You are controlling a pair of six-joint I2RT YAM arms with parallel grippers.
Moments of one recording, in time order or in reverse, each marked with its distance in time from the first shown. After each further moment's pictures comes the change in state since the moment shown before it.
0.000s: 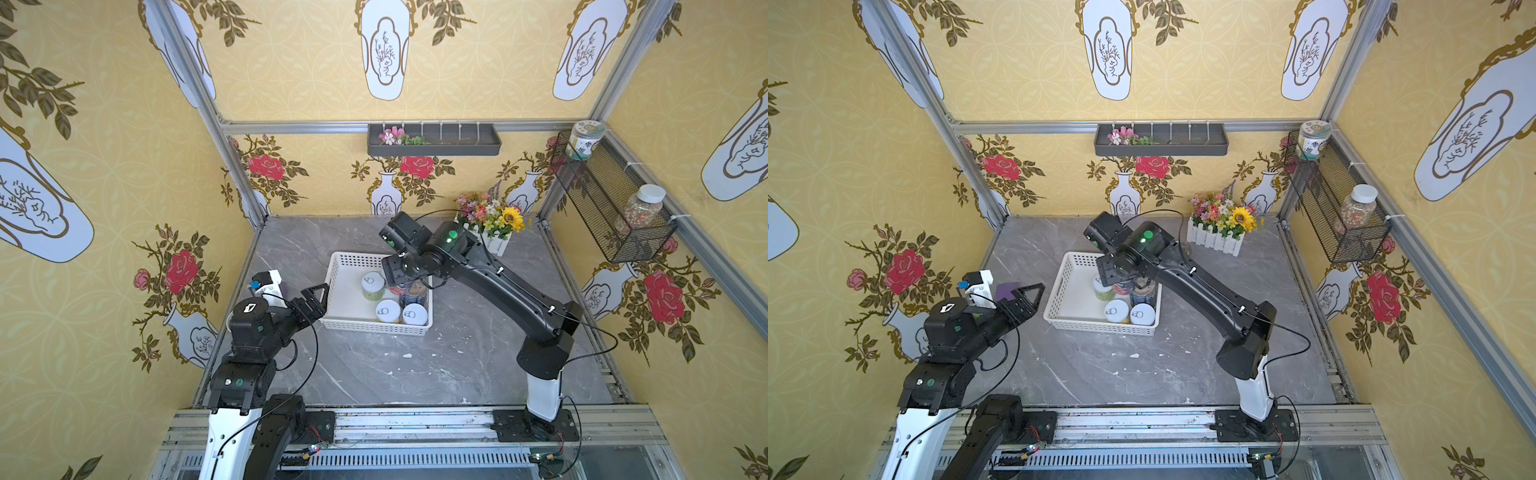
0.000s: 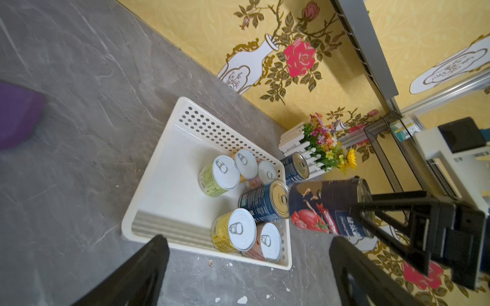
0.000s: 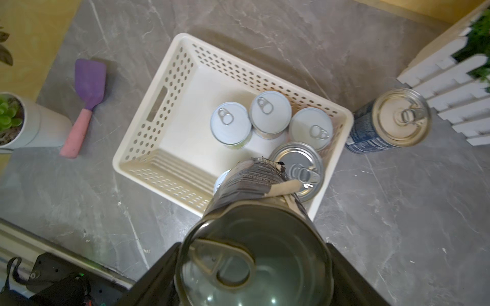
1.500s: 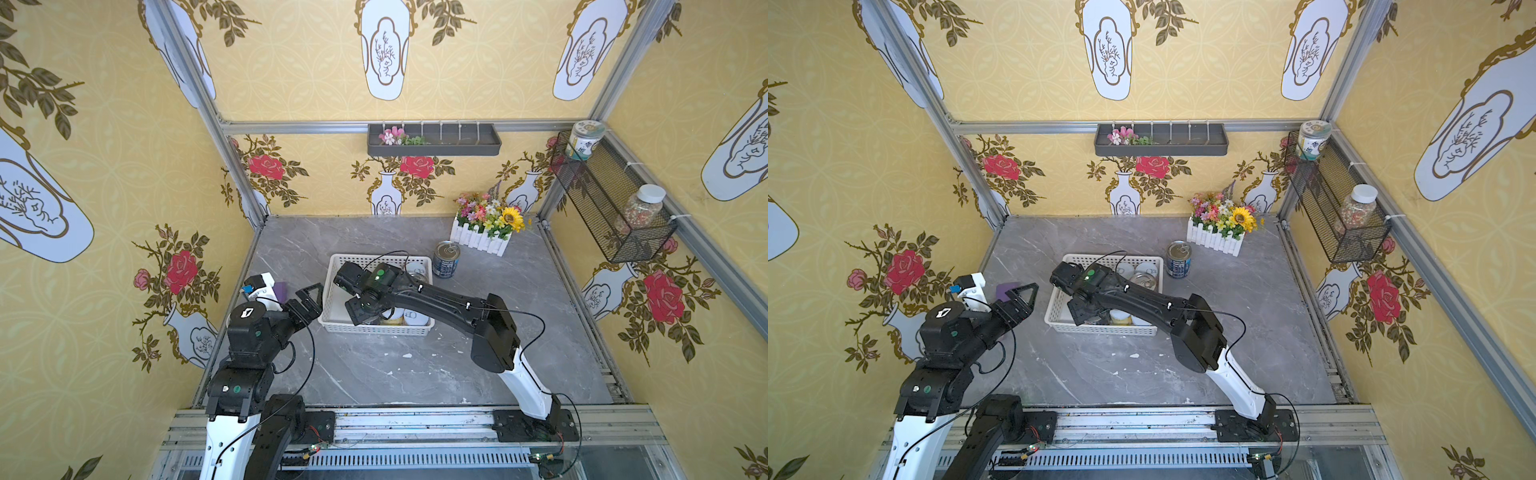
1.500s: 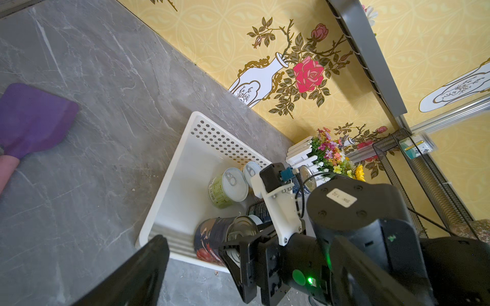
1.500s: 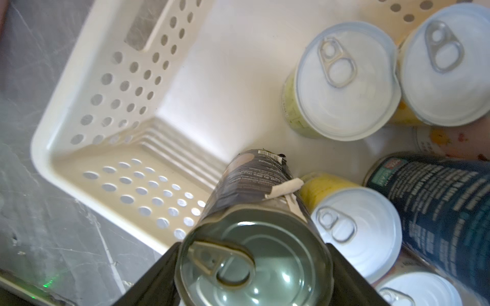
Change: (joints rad) left arm 0.001 -0.020 0.001 -0.017 -0.052 -0.015; right arm 0.091 0.275 -0.181 0.248 -0.091 -0.003
